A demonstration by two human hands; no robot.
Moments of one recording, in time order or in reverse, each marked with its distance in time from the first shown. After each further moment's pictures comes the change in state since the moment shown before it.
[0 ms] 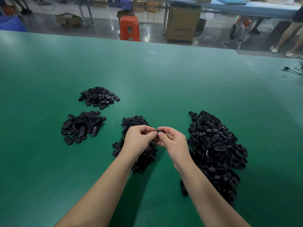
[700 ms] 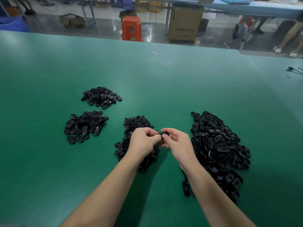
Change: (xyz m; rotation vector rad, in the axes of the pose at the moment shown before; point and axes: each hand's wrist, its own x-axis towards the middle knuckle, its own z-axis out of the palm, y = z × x) left_hand 0.001 -0.005 0.009 0.125 0.008 -0.042; right_hand 0.004 0.000 -0.010 -0.202 -0.017 -0.016
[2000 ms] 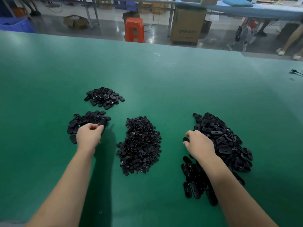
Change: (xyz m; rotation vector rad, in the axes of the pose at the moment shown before) left_hand 0.045 -0.067 -0.146 0.118 0.560 -0.154; right_hand 0.037 0.007 -0.068 -1.451 0.026 0.006
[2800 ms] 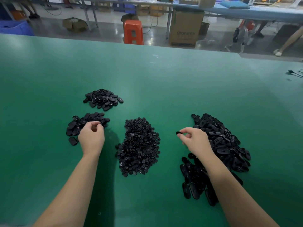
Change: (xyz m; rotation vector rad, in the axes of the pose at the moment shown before) left_hand -0.013 0.003 0.014 -0.045 0.137 0.129; right_hand -0.002 -0.001 -0.008 0.621 0.113 -0.038
